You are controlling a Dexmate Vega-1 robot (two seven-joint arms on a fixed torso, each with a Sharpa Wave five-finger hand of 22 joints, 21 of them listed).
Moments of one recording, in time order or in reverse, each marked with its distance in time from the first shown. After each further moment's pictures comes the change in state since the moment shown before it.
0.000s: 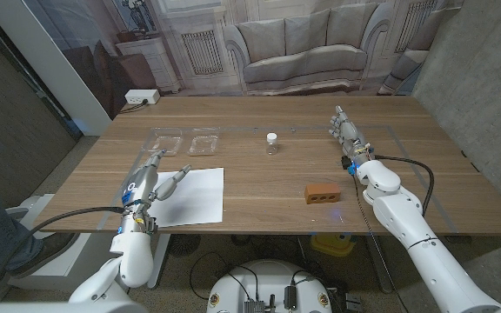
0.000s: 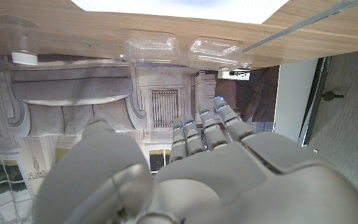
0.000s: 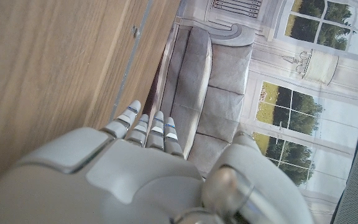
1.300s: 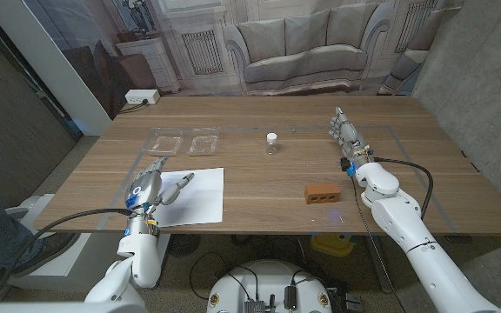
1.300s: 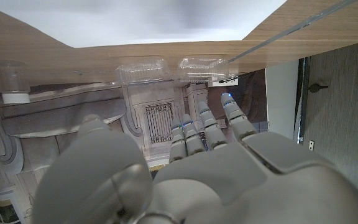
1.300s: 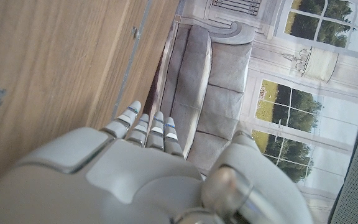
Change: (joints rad) left arm -0.033 -0.058 0.054 0.015 0.158 0.139 -0.071; left_hand 0.021 -0.032 -0.024 -0.017 0.007 0.006 -0.005 -0.006 0.000 -0.002 -0.023 -0.010 0.005 0.000 0.015 0.000 0.000 -0.012 0.096 -0.005 0.005; right arm -0.019 0.010 -0.001 -0.019 -0.004 0.005 -0.022; right_hand 0.007 0.007 0.000 0.000 0.000 0.000 0.000 0.000 0.000 -0.006 -0.006 0.000 0.000 0.004 -0.004 0.000 0.000 0.004 -0.004 -0.009 0.000
